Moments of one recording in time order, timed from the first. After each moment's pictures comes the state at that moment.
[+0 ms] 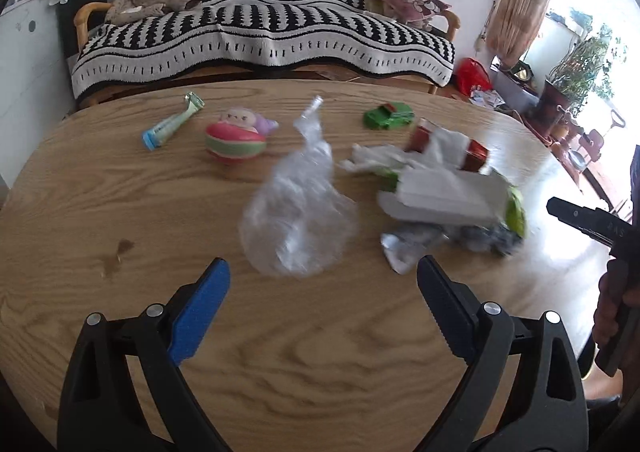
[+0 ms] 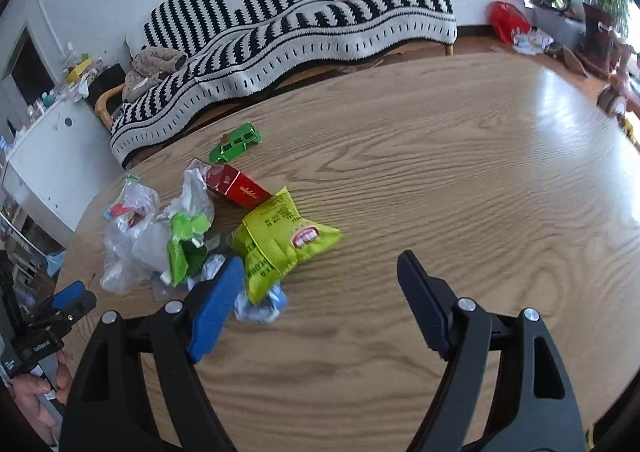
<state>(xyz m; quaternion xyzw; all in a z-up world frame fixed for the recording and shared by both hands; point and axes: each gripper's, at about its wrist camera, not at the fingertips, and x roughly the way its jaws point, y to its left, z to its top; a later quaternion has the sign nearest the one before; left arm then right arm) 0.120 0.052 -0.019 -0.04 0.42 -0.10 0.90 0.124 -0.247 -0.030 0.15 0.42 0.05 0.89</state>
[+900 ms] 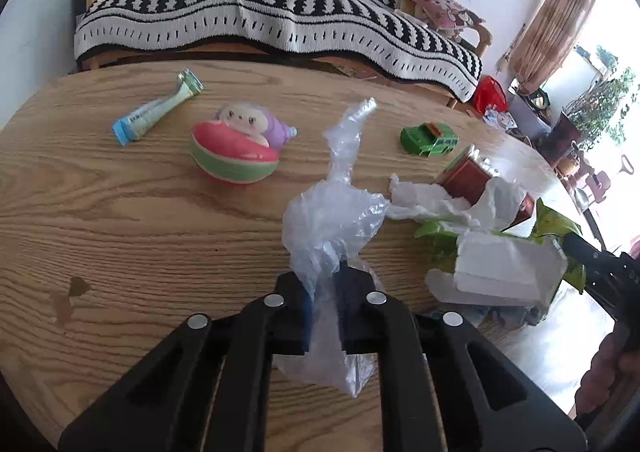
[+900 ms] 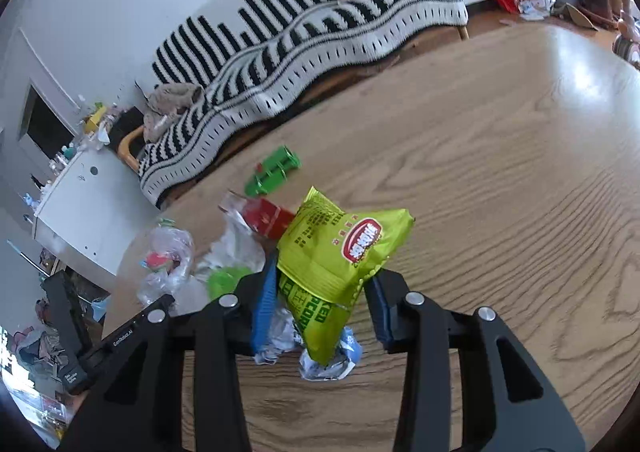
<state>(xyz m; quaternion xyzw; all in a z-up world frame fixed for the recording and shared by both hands) 0.189 0.060 -0.046 -0.11 0.44 -0.08 0.89 0.156 -0.230 -0.031 0.24 0.39 0.09 0.88</state>
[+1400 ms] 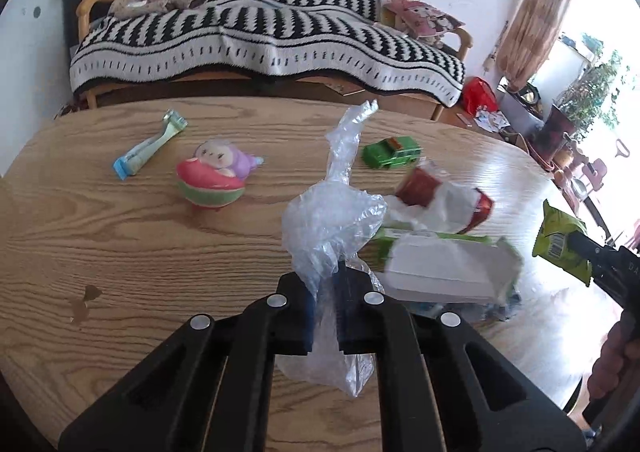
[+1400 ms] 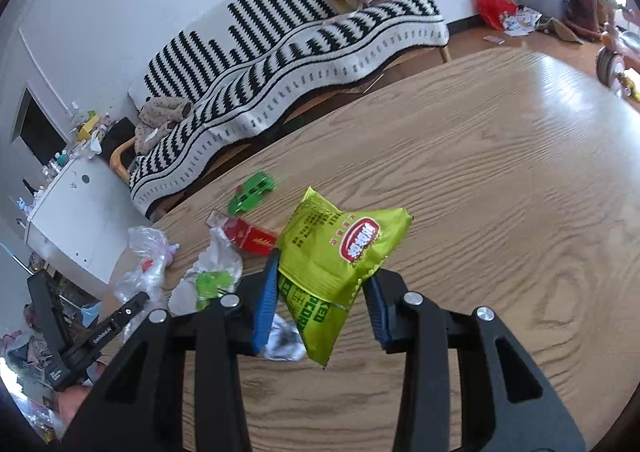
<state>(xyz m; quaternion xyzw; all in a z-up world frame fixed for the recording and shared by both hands) 0.168 0.030 -0.012 -0.07 0.41 -0.09 0.91 0.125 -0.276 -0.004 0.23 0.37 0.05 0.90</state>
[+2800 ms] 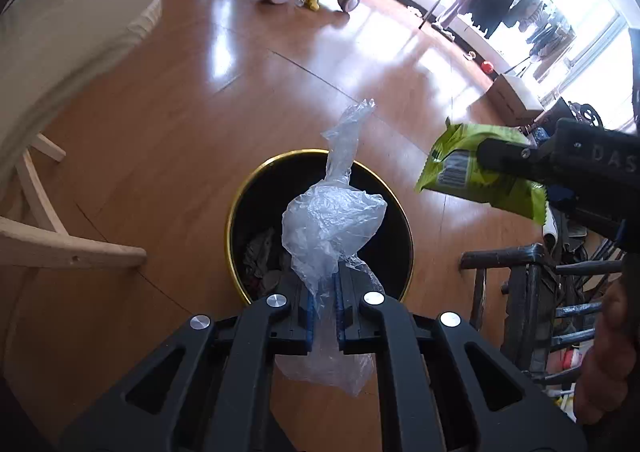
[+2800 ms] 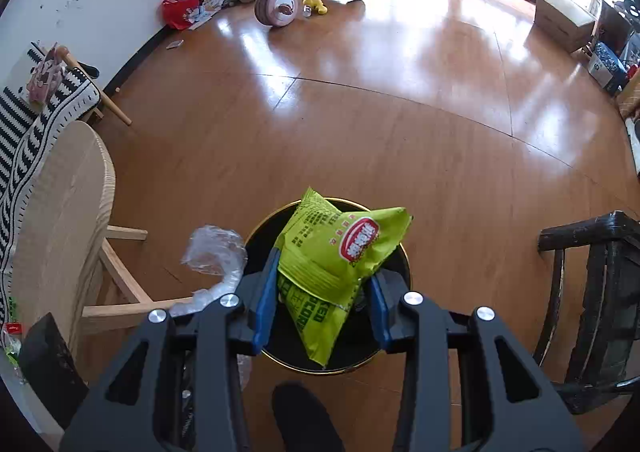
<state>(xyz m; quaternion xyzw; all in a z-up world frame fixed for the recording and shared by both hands) -0.090 -0.599 -0.135 0.10 0.53 -0.48 0.69 -0.241 -0.720 -0.079 0.32 0.44 -0.37 0.75</state>
